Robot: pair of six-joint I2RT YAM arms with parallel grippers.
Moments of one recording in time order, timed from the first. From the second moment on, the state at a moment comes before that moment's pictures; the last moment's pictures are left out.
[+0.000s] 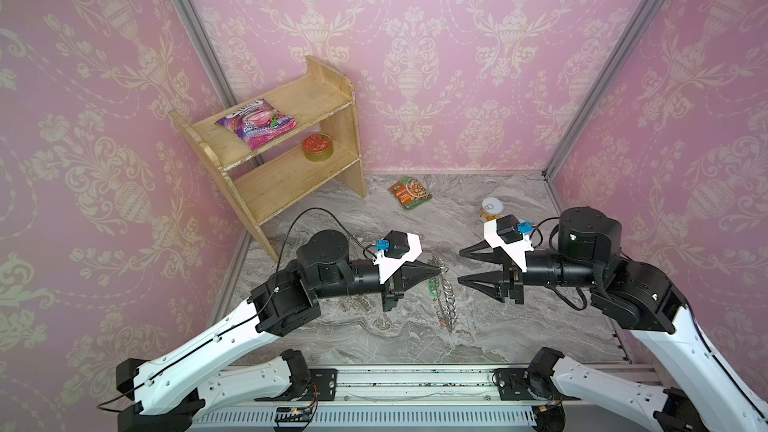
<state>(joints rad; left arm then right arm) -1.00 0.95 1.16 -0.29 0.43 0.04 0.70 0.89 1.38 -0.85 -0.56 -0.15</state>
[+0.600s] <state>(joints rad) -1.00 0.86 1.05 -0.33 0.35 0.05 0.35 0.90 1.02 -0.82 -0.18 0.19</state>
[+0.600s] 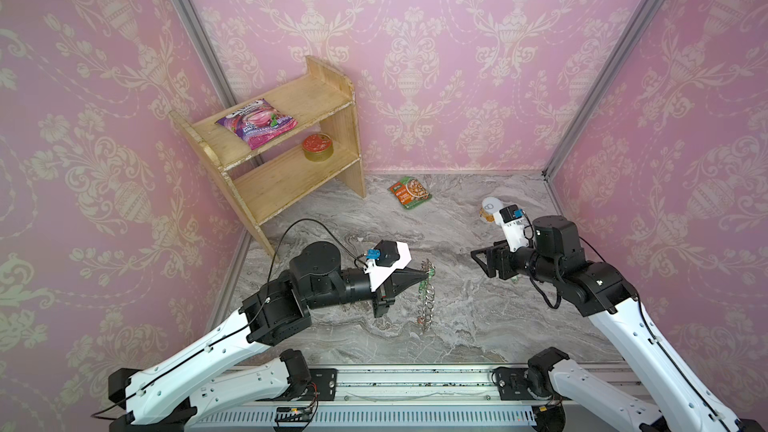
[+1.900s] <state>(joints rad) -0.99 0.79 0.97 -0.34 0.34 0.07 -0.07 1.57 0.84 -0.48 -0.12 0.38</state>
